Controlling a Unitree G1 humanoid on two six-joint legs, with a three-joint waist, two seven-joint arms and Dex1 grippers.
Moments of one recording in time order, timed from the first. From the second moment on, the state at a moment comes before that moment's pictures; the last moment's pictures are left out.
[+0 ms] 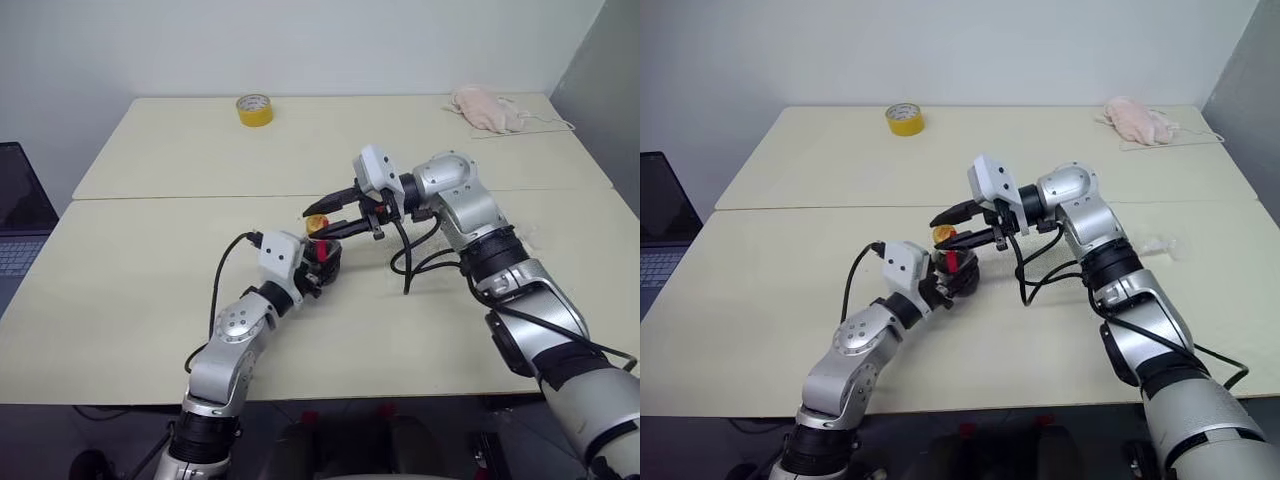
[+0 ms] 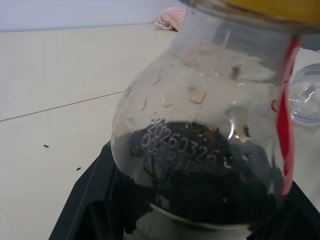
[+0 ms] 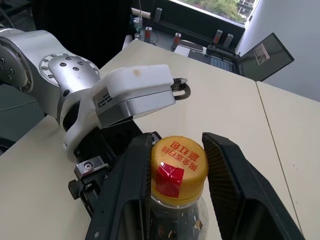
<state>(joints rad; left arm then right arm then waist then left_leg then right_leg) -0.19 0.21 -0.10 -0.29 -0.24 0.39 -0.34 -1.15 -0.27 0.31 0.71 0.25 -0.11 1.47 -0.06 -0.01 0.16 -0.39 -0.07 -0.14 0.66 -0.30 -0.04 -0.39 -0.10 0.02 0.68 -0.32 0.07</state>
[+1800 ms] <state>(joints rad) -0.22 0.19 -0.04 -0.25 -0.24 0.41 -0.30 -0.75 -0.11 0.23 -0.23 0.22 0.66 0.48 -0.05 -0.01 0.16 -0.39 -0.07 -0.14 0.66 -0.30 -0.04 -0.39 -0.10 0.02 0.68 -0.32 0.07</state>
